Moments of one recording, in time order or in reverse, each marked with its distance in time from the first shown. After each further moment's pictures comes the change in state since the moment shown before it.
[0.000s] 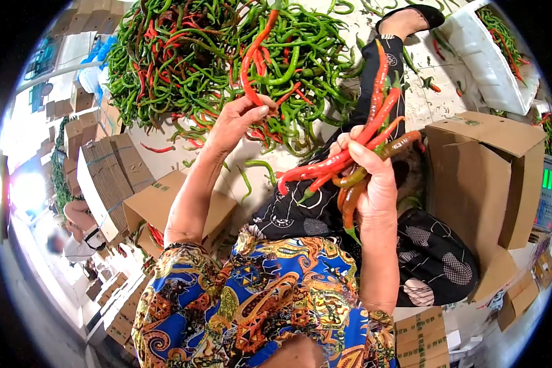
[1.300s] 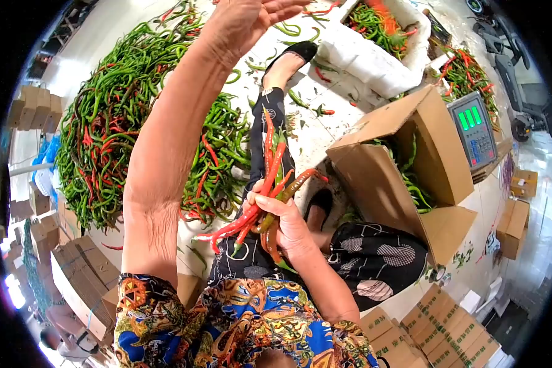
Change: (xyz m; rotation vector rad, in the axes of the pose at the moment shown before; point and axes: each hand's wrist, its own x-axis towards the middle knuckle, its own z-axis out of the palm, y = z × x) left_hand 0.212 0.267 0.154 -0.646 -0.445 0.437; right_hand -0.007 -0.010 -0.007 0.102 0.026 -0.075
